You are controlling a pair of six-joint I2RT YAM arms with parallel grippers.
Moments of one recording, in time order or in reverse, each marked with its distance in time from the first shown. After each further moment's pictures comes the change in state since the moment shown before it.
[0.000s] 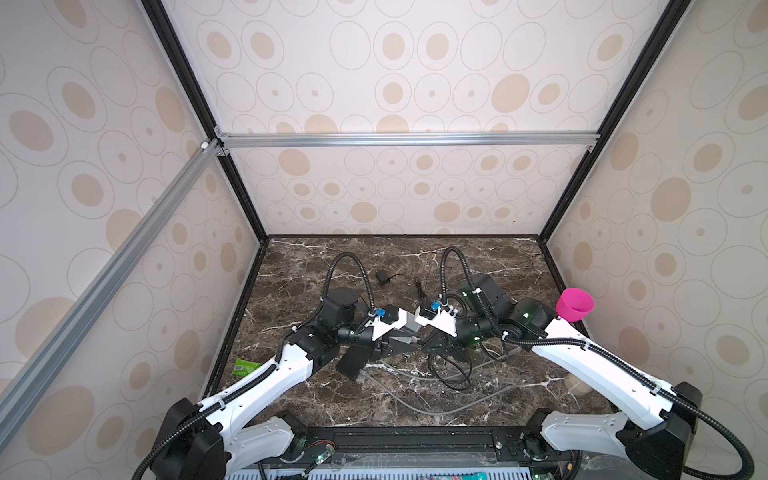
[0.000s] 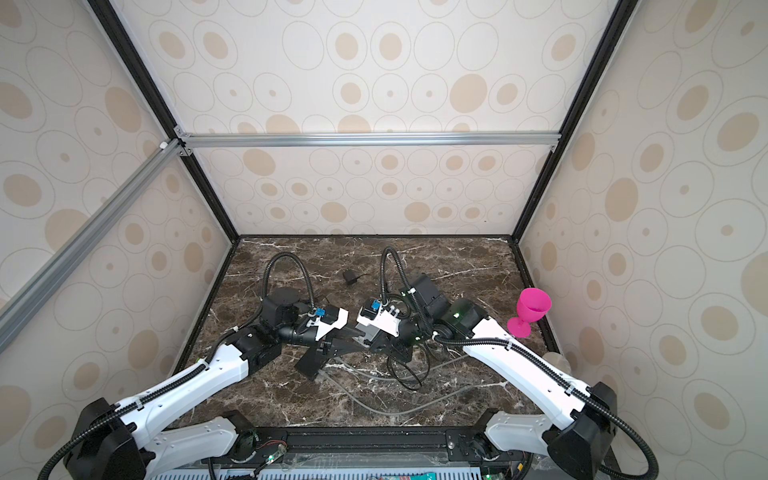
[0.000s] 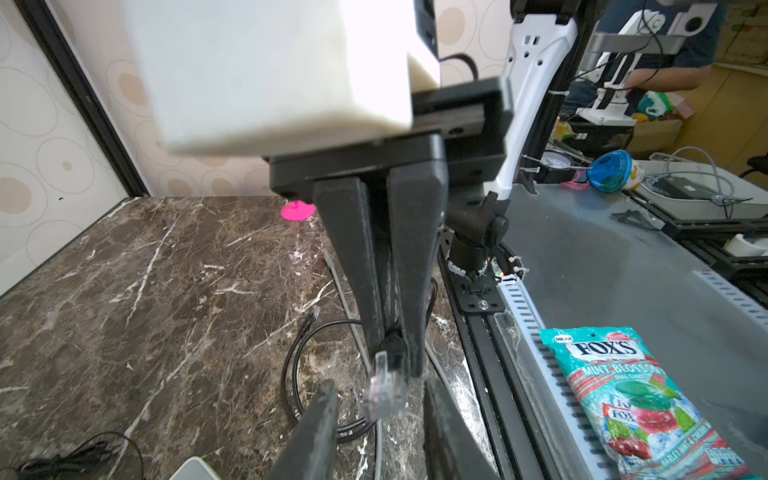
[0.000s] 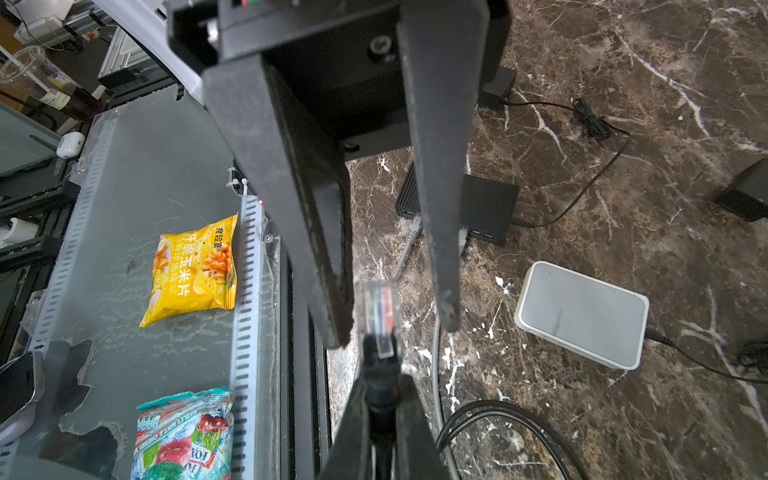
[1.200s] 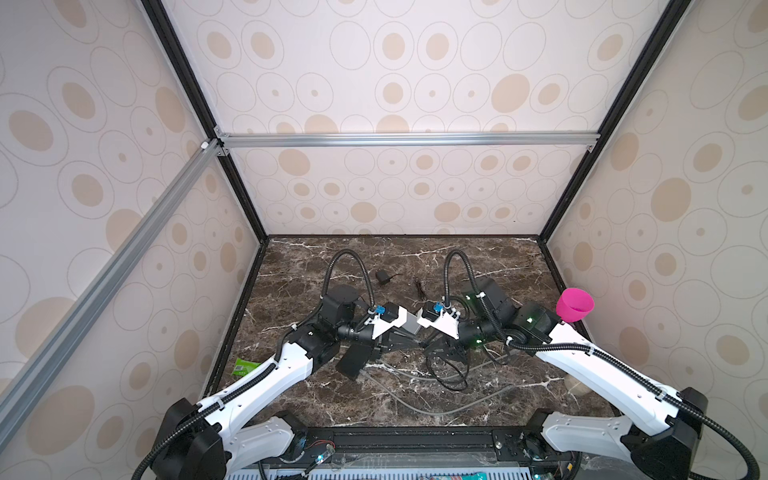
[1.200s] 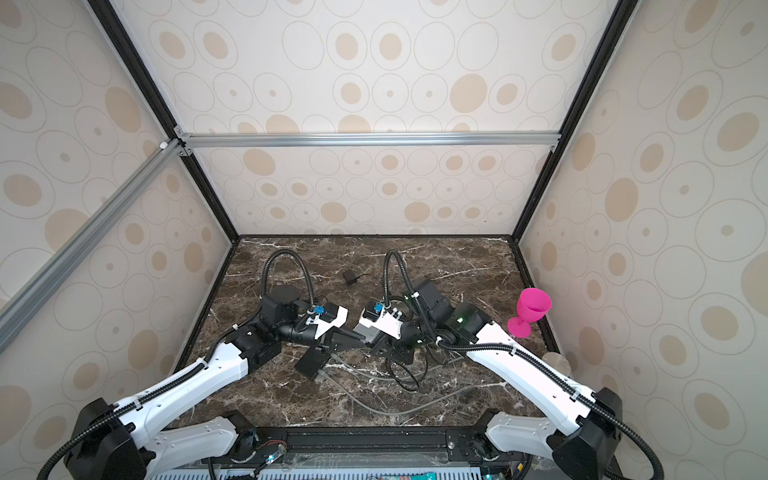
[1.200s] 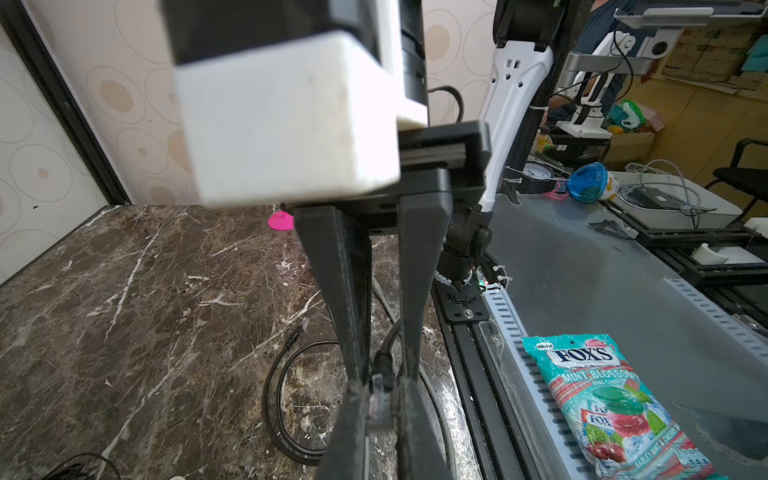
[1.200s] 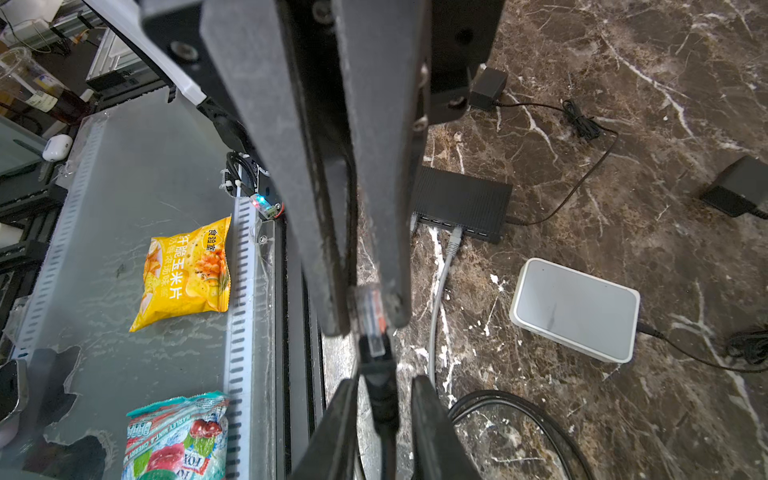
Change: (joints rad) left arm 0.000 0.003 0.022 -0.032 0.028 -0.010; right arm 0.005 -0.046 -0.045 0.032 0.018 0.021
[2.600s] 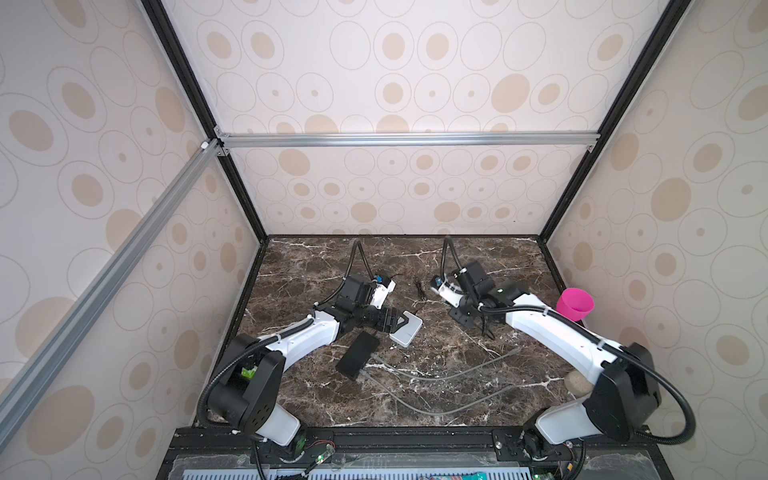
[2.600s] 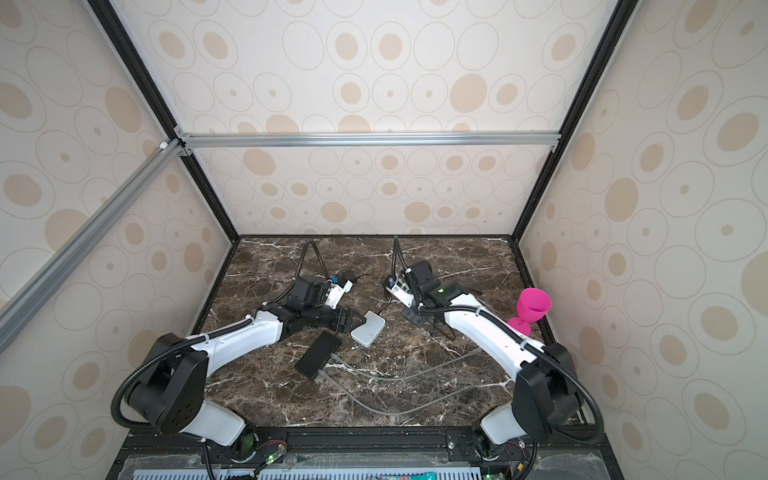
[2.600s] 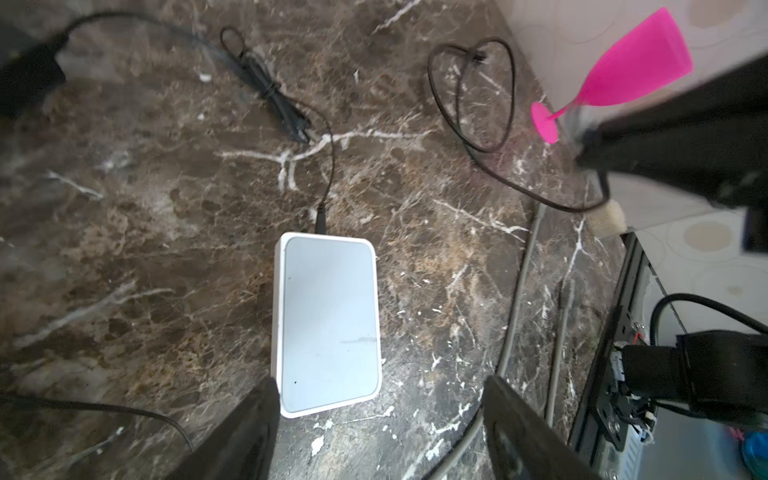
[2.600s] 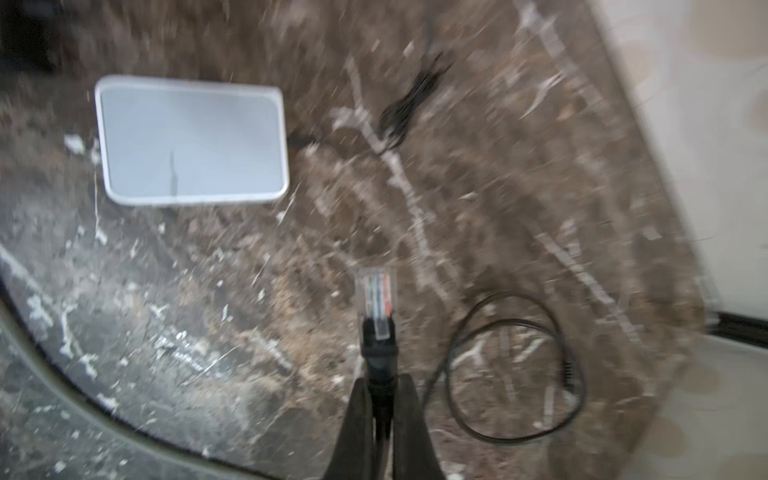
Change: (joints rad) left arm 0.124 0.455 0.127 -0.137 -0.521 -0.580; right arm -0.183 0.348 -0.019 0.073 0.673 -0.050
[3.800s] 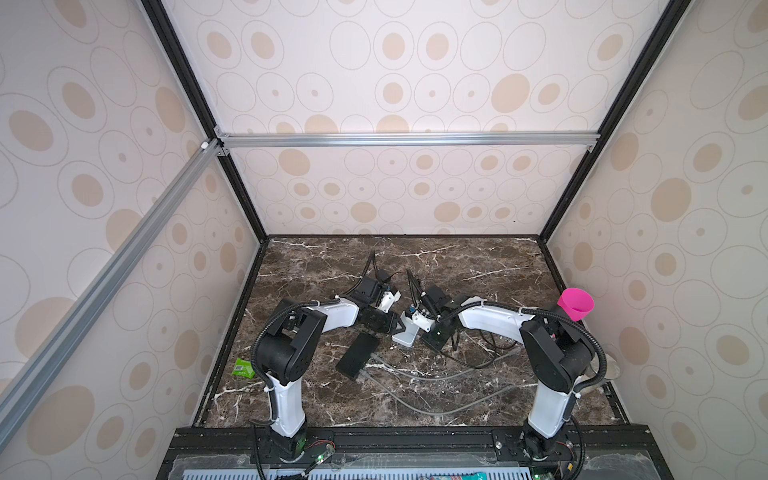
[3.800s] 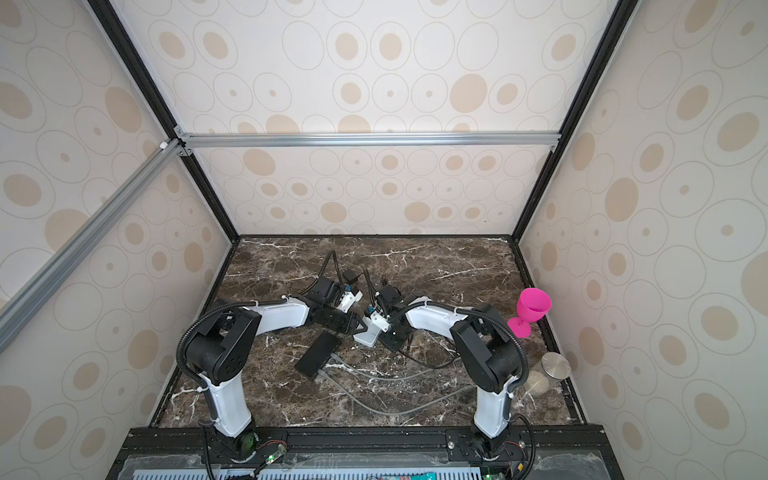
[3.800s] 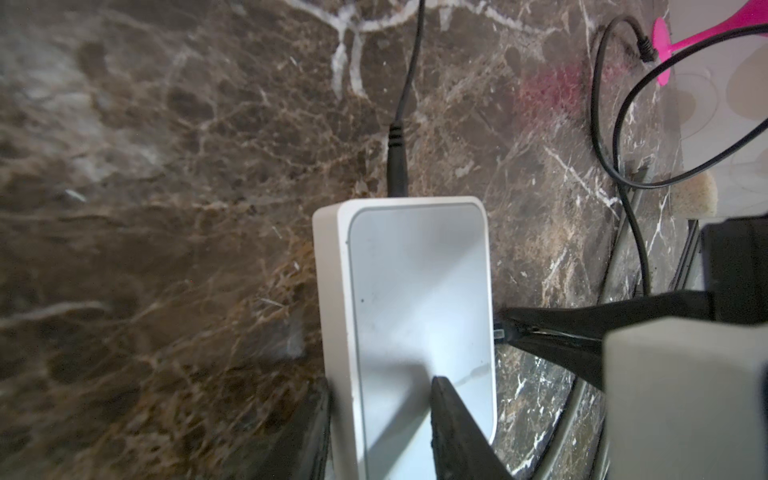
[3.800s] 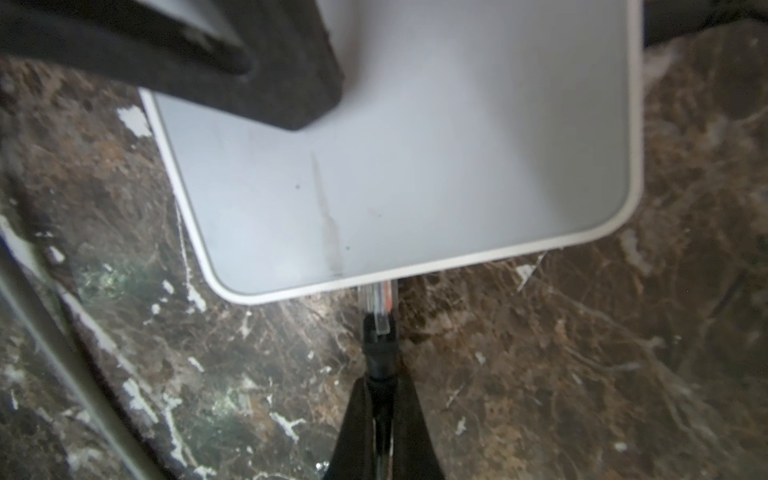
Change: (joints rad) left arm 0.010 0.304 0.154 -0.060 0.062 0.050; right arm 0.105 0.317 0.061 0.072 -0.214 0.174
